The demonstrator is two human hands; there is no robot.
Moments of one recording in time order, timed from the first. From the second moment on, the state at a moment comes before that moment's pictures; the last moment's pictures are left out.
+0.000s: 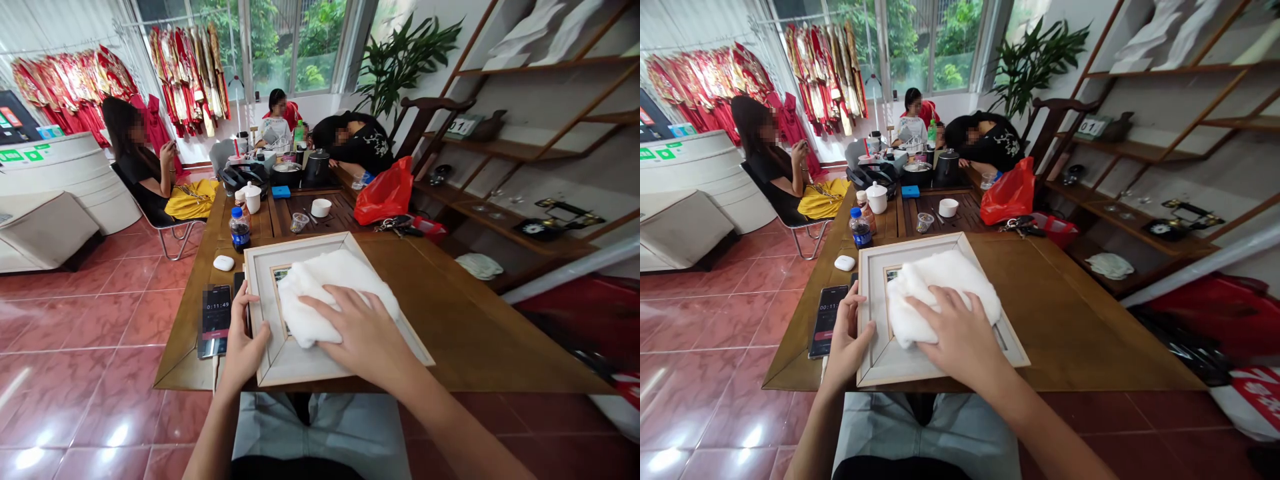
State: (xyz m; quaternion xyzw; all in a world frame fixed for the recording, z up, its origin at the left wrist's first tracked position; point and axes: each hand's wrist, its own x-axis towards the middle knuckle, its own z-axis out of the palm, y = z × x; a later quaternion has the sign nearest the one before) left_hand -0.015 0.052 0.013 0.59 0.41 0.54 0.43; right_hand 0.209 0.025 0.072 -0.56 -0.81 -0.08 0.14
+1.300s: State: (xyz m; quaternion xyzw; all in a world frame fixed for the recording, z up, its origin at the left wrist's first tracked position) left_hand -0.015 0.052 0.011 0.61 0.41 0.53 0.42; right_hand 0.200 0.064 0.081 -0.55 -0.83 -0.06 0.08
